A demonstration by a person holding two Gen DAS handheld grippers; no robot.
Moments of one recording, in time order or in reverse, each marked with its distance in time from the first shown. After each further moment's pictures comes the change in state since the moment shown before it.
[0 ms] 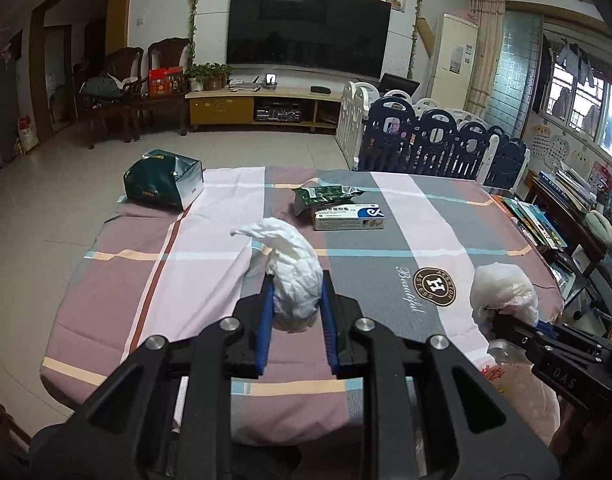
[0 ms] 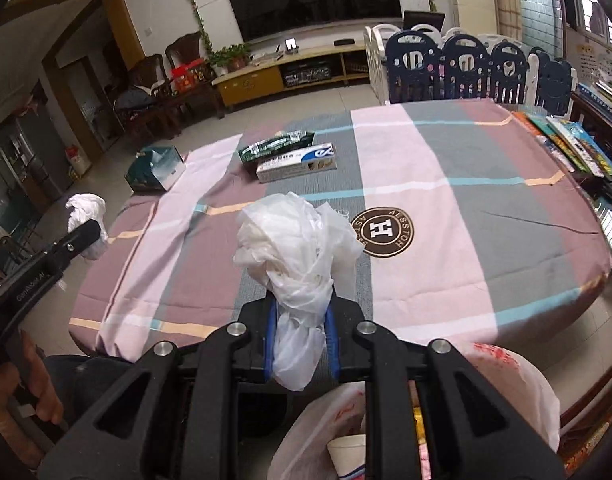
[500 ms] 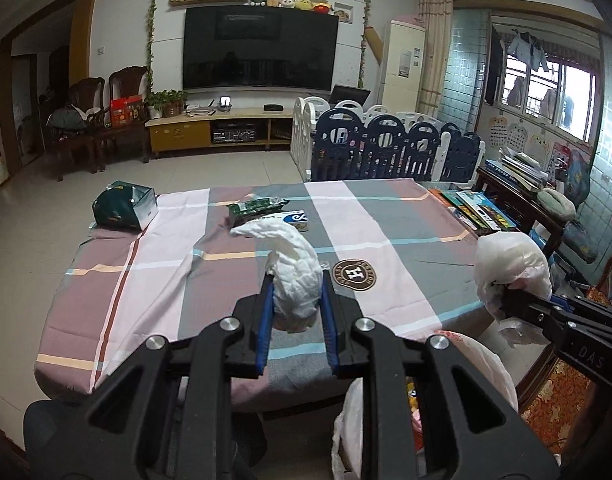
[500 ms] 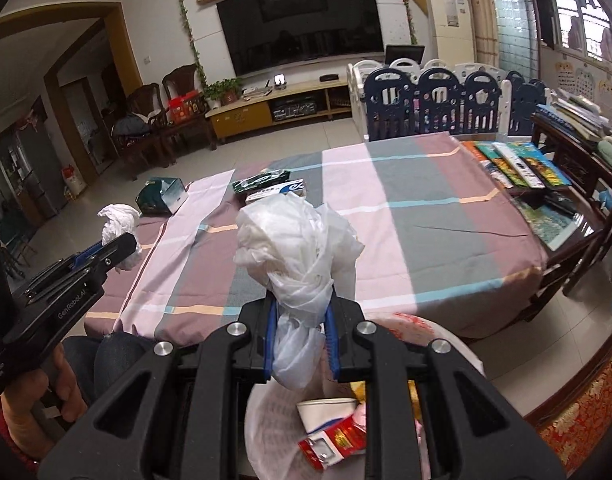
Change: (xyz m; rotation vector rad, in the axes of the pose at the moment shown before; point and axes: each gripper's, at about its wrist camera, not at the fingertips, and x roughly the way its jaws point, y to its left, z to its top) left arm -0.087 -0.078 -0.020 0.105 -0.065 -0.132; right arm -0.128 -0.028 -0.029 0.007 -0.124 -0.056
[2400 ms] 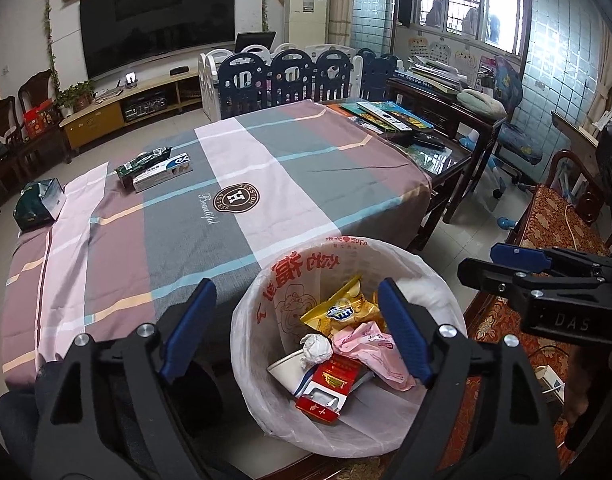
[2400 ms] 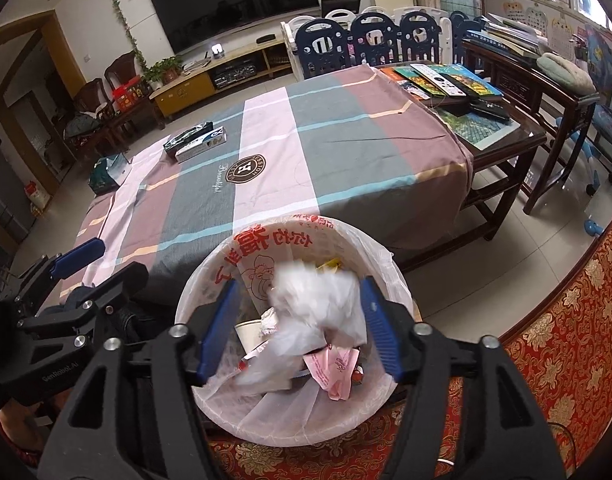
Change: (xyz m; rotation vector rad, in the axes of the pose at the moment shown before) left arm 0.012 -0.106 -0.061 0.232 0.210 -0.211; right arm -0.034 -0.086 -0.072 0.173 0.162 -0.118
